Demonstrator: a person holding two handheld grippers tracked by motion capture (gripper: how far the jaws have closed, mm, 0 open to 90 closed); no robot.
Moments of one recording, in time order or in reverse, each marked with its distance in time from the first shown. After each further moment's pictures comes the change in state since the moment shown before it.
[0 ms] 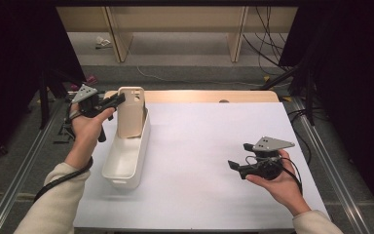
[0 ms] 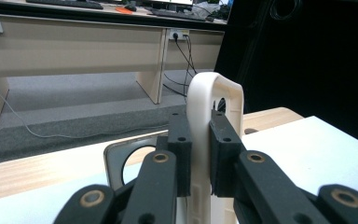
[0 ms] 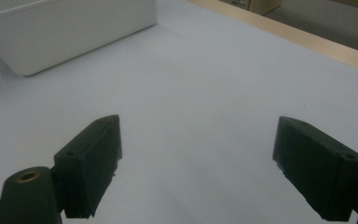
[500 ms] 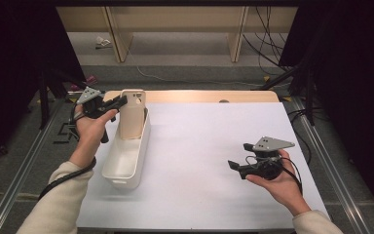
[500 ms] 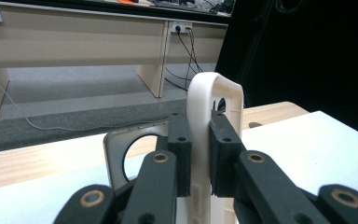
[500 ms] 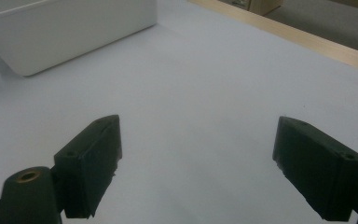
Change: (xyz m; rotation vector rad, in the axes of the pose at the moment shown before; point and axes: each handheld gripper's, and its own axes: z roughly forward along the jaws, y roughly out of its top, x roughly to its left) left arm 0.005 -0.011 0.011 0.023 0.009 -0.015; right arm 0.000 0.000 0.000 -0.001 0.001 0.000
